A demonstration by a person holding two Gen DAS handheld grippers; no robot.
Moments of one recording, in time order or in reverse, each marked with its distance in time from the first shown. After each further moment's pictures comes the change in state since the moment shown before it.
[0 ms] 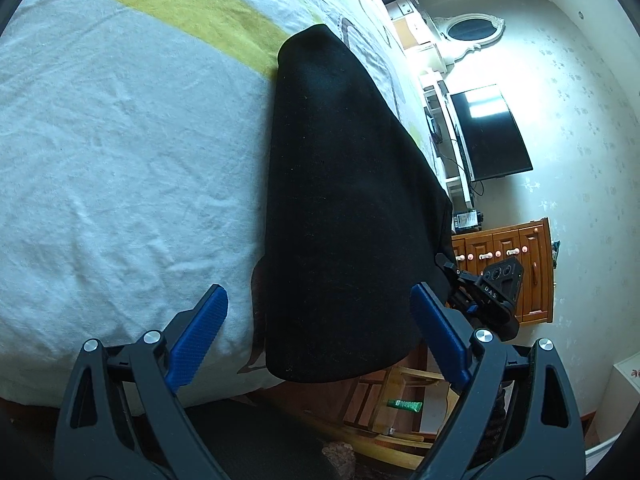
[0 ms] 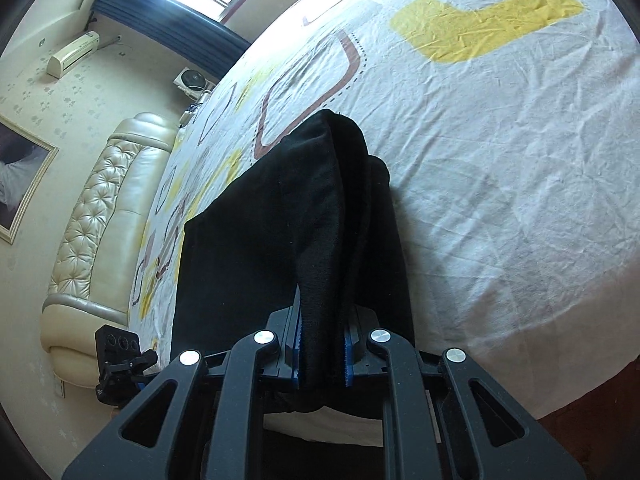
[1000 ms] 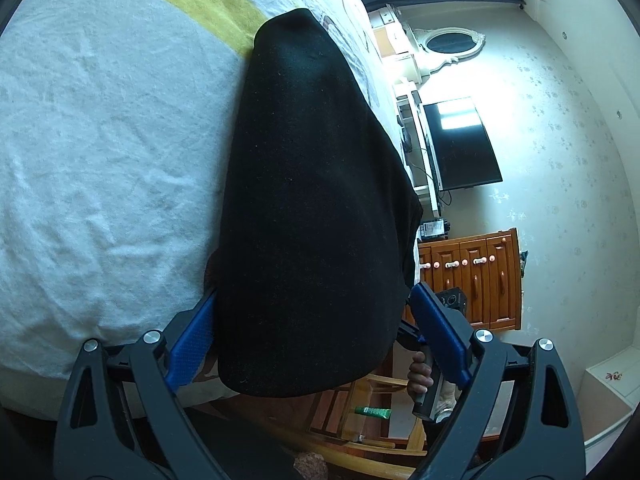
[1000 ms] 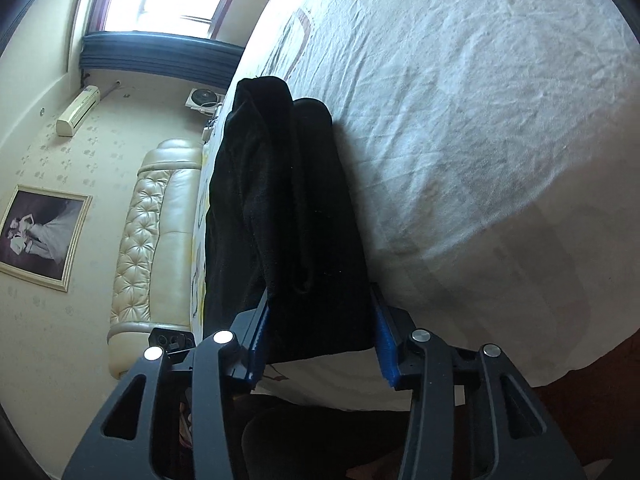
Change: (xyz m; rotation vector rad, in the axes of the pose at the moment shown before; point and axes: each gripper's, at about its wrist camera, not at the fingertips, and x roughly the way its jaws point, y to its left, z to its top) left arm 0.015 -0.008 -0.005 -0.016 -0.019 -0.127; right arm 0.003 -0.054 -0.045 0.202 0.062 0.209
